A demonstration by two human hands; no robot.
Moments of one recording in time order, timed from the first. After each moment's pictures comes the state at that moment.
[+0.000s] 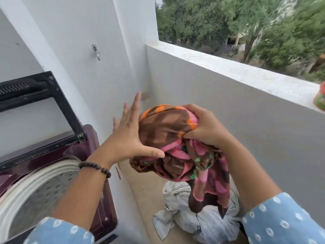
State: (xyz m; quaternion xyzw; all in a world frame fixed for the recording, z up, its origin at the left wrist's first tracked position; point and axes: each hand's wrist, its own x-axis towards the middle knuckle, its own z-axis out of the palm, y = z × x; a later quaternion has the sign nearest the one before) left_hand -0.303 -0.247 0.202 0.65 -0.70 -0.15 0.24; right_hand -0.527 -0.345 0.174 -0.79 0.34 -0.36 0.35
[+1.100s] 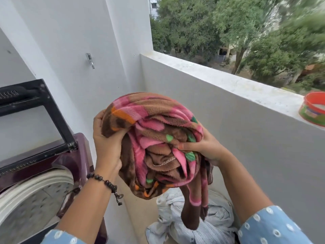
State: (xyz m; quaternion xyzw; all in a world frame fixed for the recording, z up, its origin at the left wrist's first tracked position) left_hand -0.318 -0.262 0.189 0.46 -0.35 -0.25 0.77; right_hand -0.547 -0.349 0.143 -0.61 0.27 -0.36 0.65
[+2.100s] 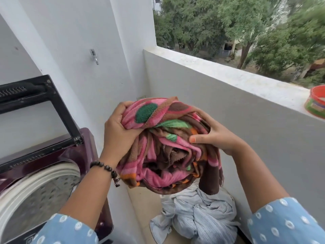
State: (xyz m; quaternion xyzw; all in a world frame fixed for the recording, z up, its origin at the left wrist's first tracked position) left_hand -0.309 -0.263 0.194 0.54 -0.60 -0.13 0.58; right_hand -0.568 -0.349 0.166 -0.69 0.29 -0.32 0.58
